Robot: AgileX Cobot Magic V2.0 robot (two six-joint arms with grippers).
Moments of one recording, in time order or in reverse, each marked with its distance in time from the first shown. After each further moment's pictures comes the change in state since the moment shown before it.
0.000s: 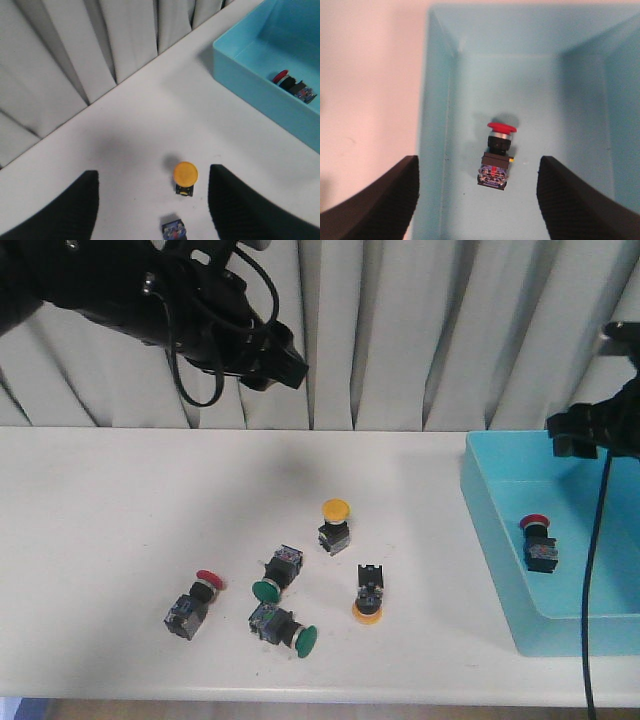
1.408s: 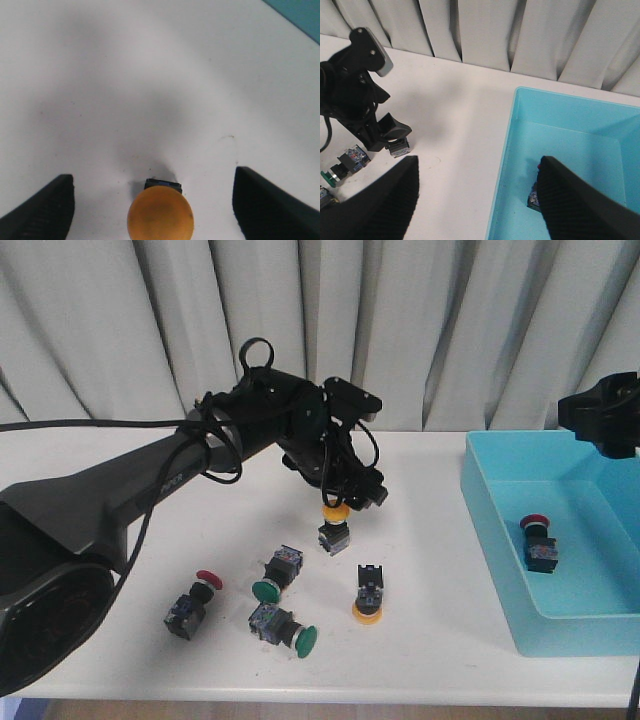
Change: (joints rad) left arm -0.076 0.650 -0.355 0.048 0.048 -0.101; right arm 0.182 -0.482 0.189 0.028 -0.039 -0.025
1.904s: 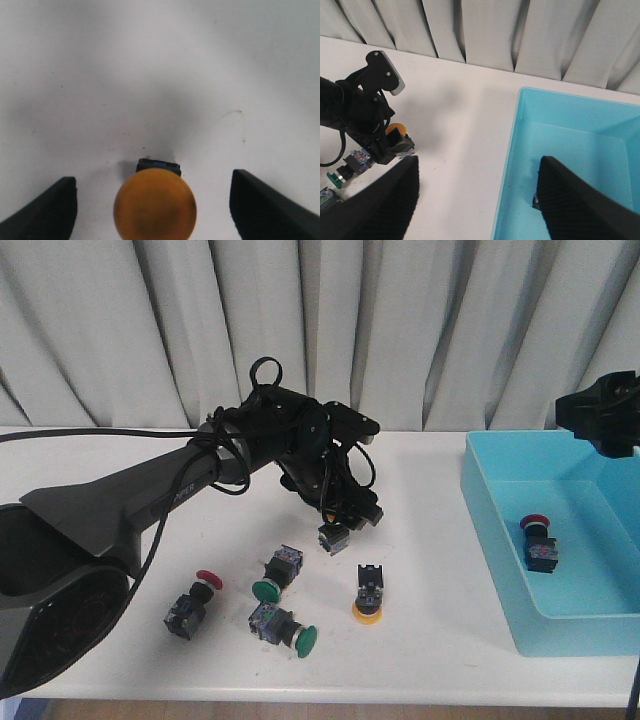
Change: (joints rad) left arm 0.000 0.045 -0.002 -0.001 0.050 -0.007; right arm 0.000 0.000 0.000 0.018 0.000 0.000
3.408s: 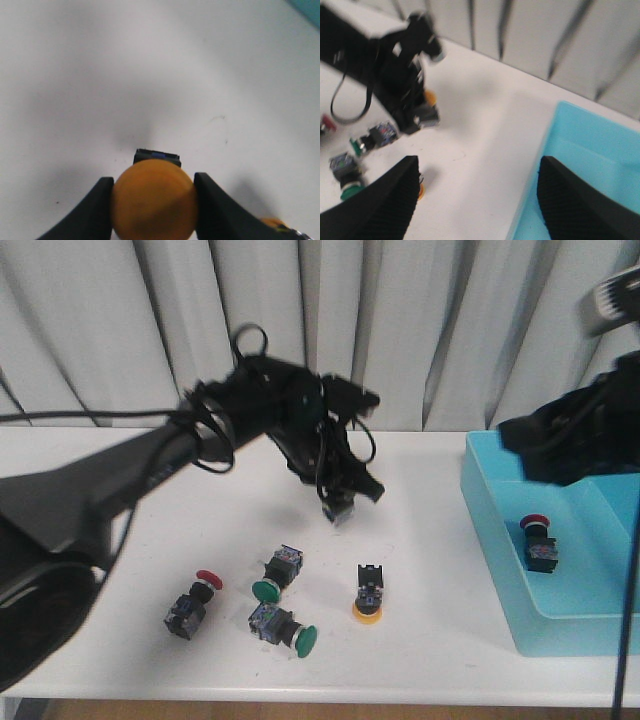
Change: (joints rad) left arm 0.000 -0.105 0.000 0.000 0.050 0.001; right arm 0.189 0.030 0.000 -0.050 -0.009 -0.117
